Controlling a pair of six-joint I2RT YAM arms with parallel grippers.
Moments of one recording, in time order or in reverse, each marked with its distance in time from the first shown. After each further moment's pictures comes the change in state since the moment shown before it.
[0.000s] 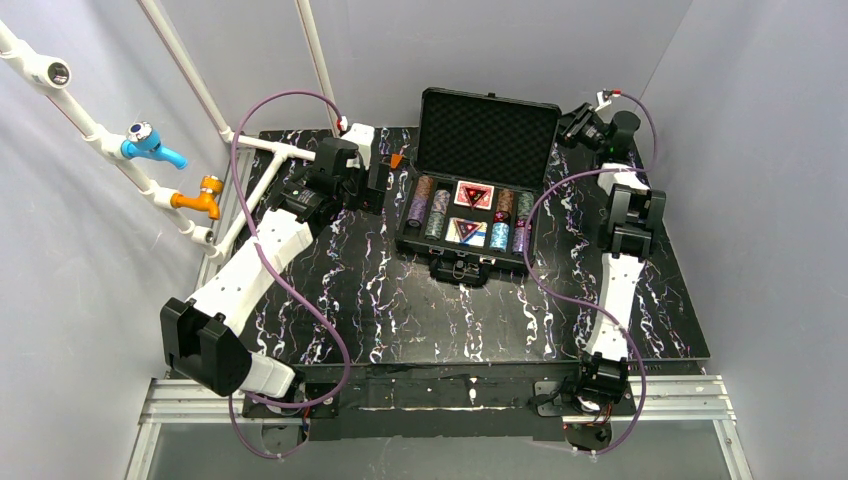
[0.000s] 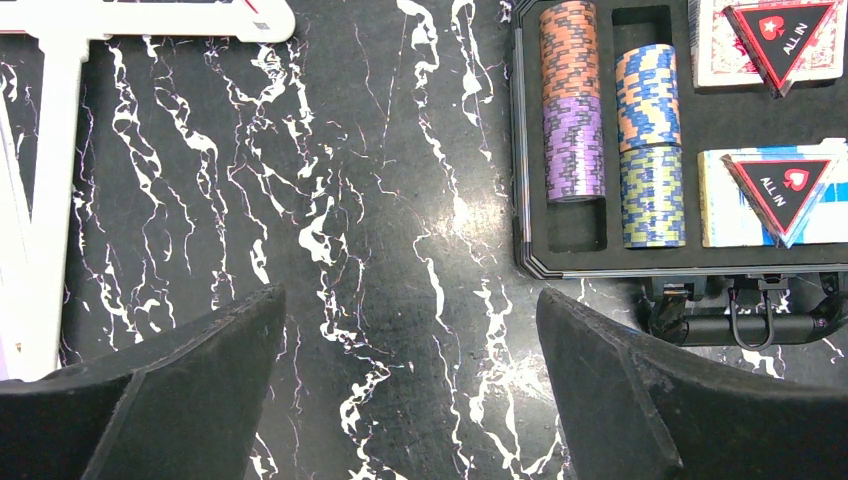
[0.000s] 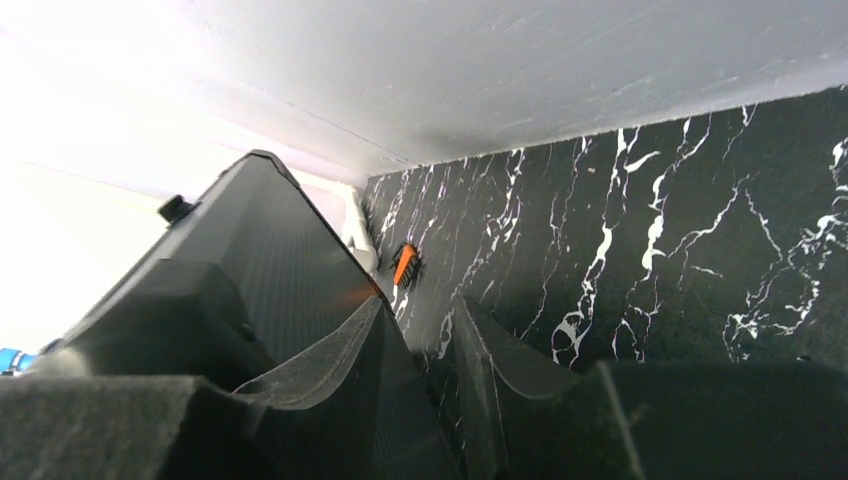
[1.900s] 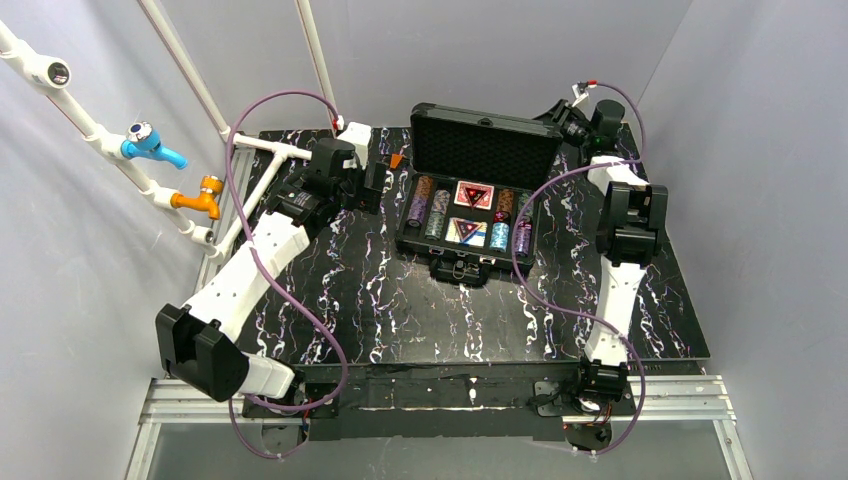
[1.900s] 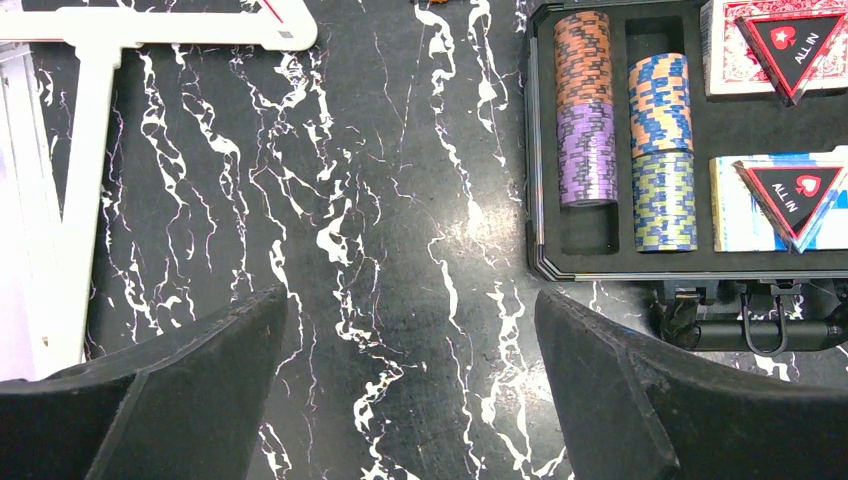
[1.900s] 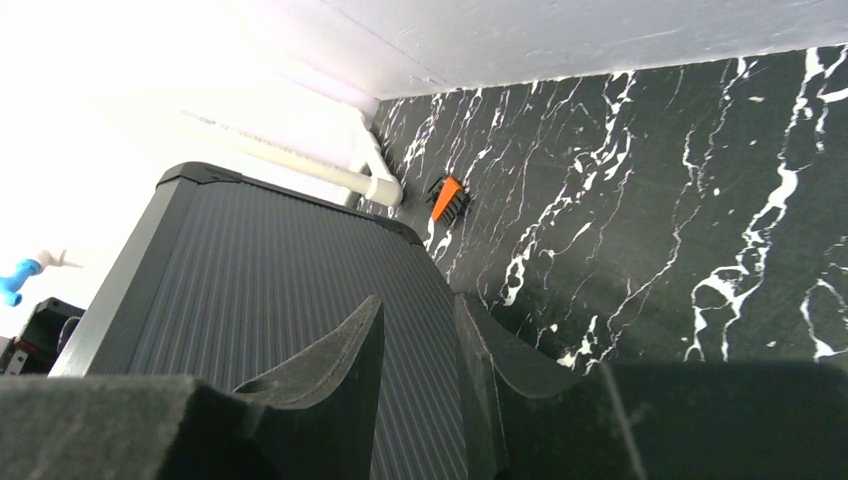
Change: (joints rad) left arm 0.000 -0.026 -0.006 0.001 -0.027 0.013; right arm 0.095 -0.271 -0.257 -0.155 -0.015 -0.210
